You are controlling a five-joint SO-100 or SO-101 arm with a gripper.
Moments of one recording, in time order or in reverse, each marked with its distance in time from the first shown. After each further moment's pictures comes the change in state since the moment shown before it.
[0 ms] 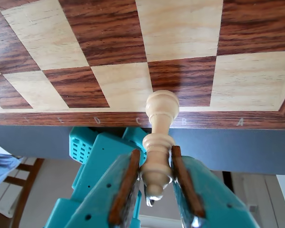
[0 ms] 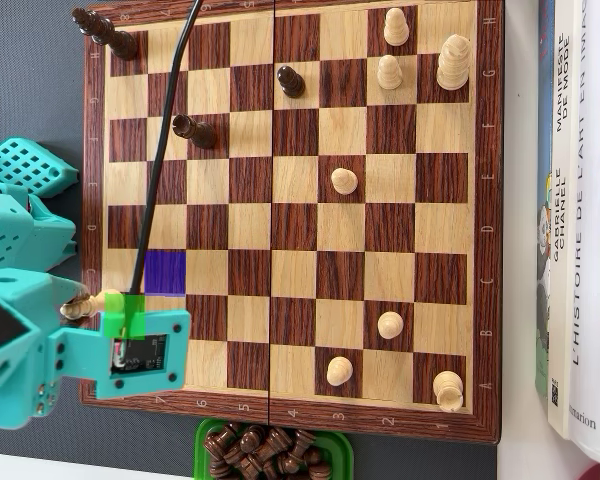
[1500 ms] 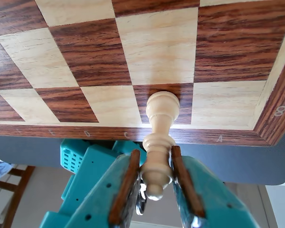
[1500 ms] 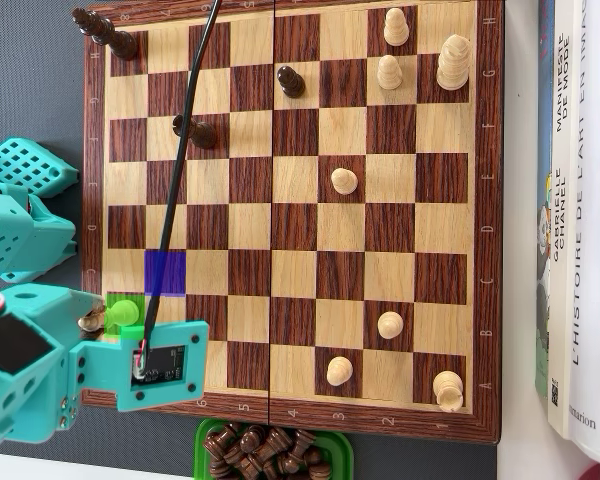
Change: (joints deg) arm 0.7 -4.5 -2.8 -3.8 -2.0
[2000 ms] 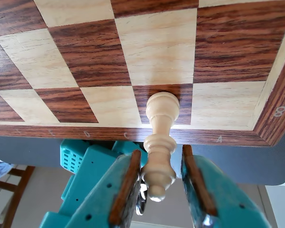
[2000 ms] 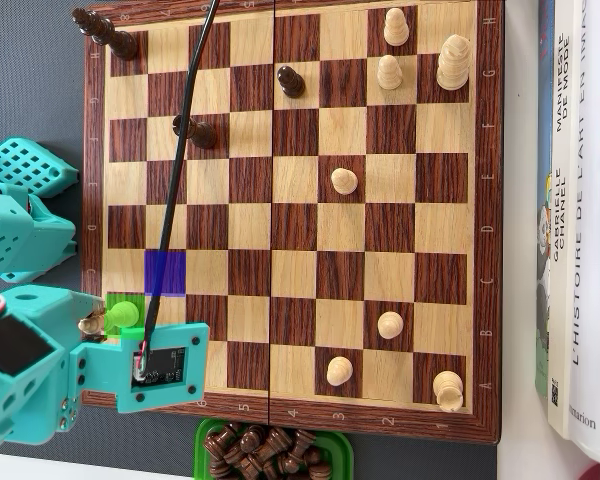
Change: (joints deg) arm -0.1 0.0 0.0 0.0 0.0
